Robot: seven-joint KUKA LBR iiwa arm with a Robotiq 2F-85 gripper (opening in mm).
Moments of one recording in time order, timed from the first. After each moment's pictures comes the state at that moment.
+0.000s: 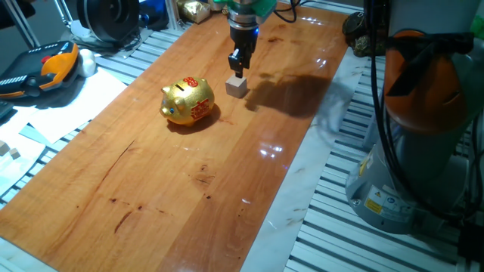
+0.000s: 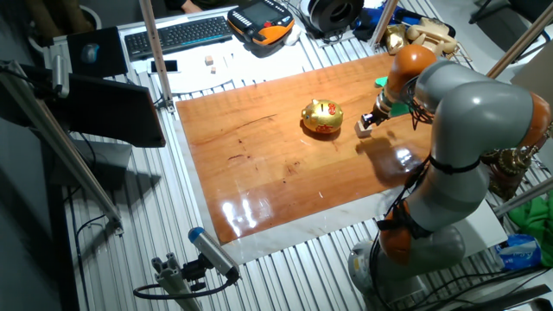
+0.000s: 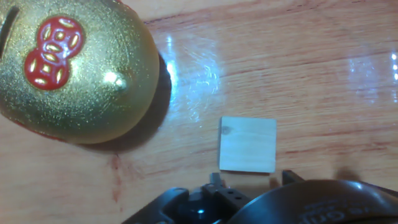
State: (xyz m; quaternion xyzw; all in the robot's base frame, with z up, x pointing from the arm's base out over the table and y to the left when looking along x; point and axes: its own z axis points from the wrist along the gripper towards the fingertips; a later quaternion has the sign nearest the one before) arm 0.484 -0.176 0.108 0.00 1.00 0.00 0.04
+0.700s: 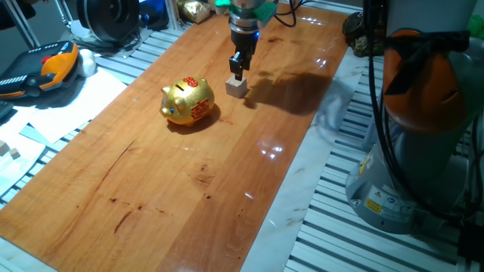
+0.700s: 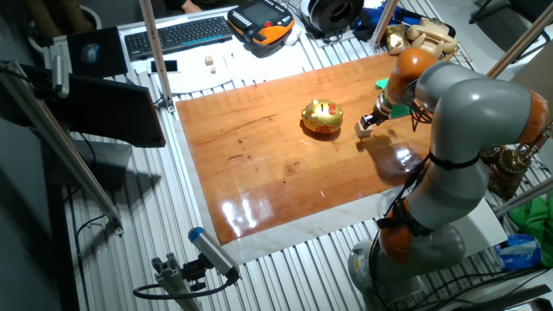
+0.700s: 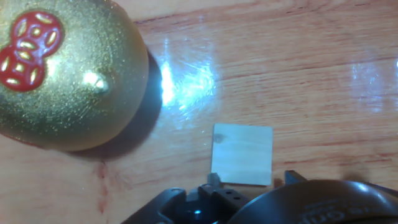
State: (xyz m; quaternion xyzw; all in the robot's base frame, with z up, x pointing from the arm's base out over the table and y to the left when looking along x) arm 0.492 -0.181 0.091 0.00 1.00 -0.01 0.06
